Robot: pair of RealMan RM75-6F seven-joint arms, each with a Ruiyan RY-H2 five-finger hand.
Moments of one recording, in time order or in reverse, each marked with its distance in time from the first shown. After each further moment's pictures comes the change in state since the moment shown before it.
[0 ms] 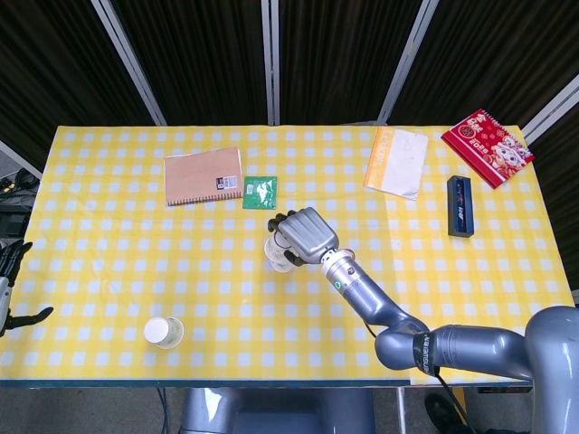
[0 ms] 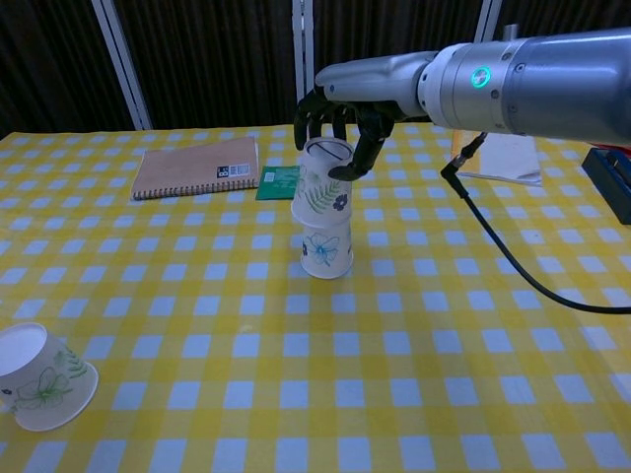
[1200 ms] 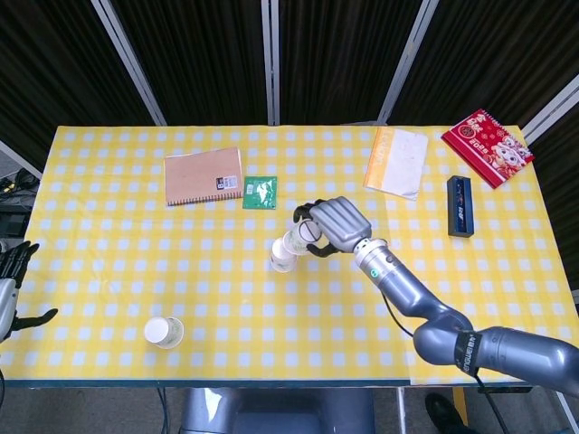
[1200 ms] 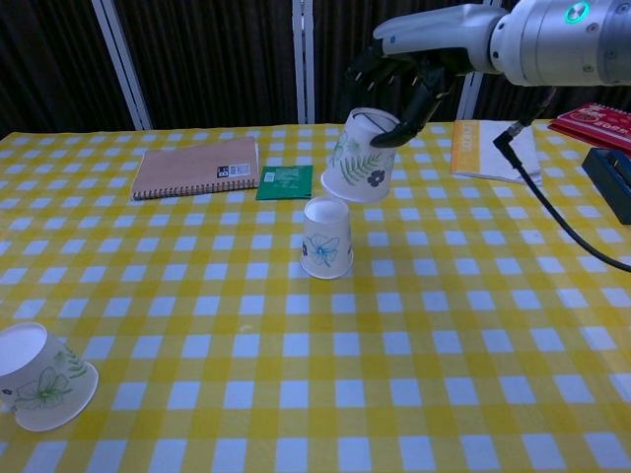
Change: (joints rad) left arm 0.000 -0.014 0.004 -0.008 0.012 0.006 0.036; right arm -0.141 0.146 0.099 -0.050 -0.124 -0.127 0.214
